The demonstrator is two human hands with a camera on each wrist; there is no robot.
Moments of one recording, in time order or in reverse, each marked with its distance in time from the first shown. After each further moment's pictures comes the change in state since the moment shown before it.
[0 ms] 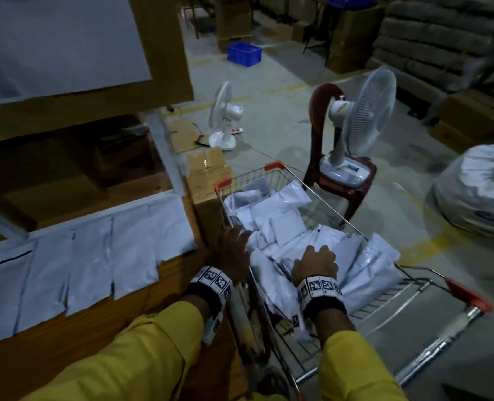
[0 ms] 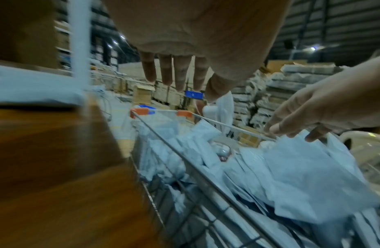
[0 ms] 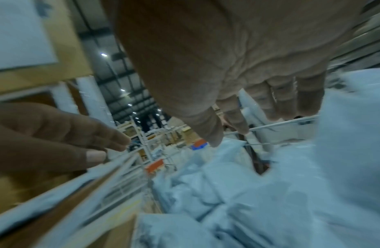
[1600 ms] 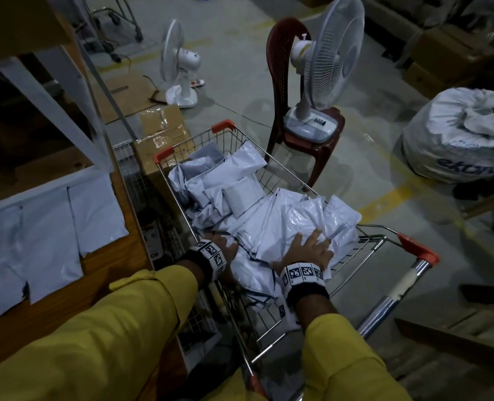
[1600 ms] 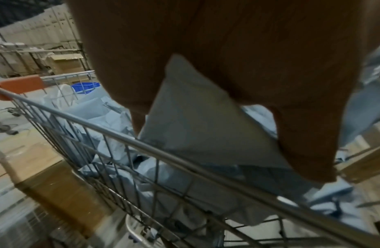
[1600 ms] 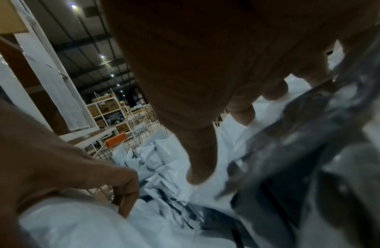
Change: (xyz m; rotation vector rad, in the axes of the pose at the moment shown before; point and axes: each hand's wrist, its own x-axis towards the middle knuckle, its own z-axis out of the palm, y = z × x) left_hand 0.046 0.065 0.099 0.420 -0.742 0.323; right_hand 0.032 0.102 0.025 -0.263 -0.218 0.144
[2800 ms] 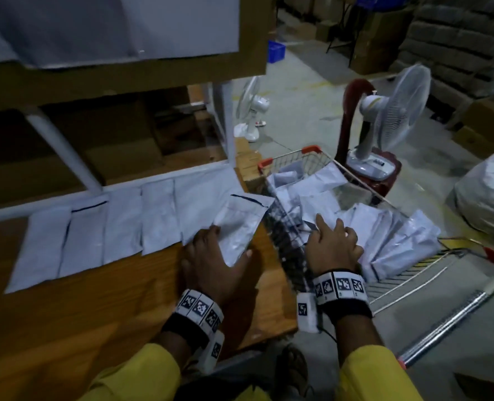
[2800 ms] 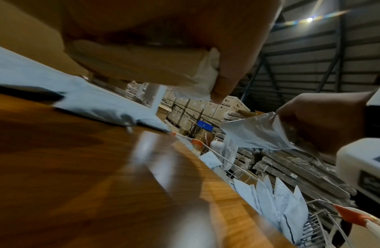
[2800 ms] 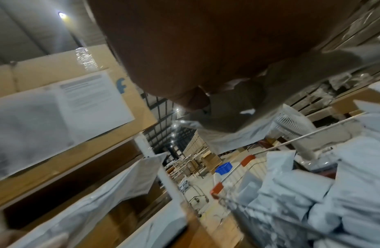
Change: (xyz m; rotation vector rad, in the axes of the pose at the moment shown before) left_hand -0.310 -0.052 0.104 -0.739 0.970 -0.814; right_hand -0.223 -0.136 -0.037 0.466 0.433 -0.224
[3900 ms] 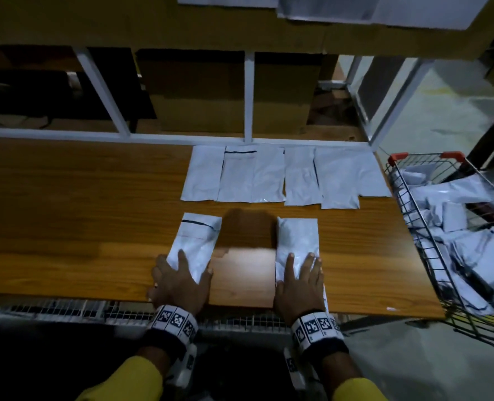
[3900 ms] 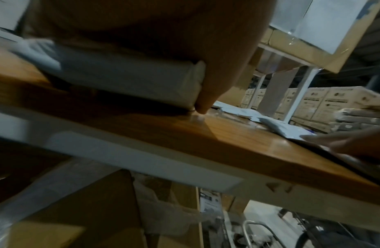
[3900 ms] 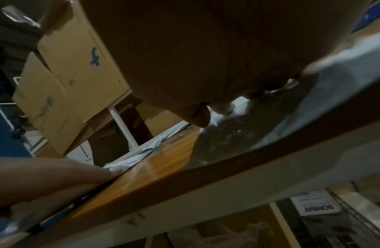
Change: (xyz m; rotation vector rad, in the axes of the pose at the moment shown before) left_hand -0.156 -0.344 -0.134 0.353 -0.045 -0.614; right_hand -0.296 -0.171 0.186 -0.314 -0.347 -0.523
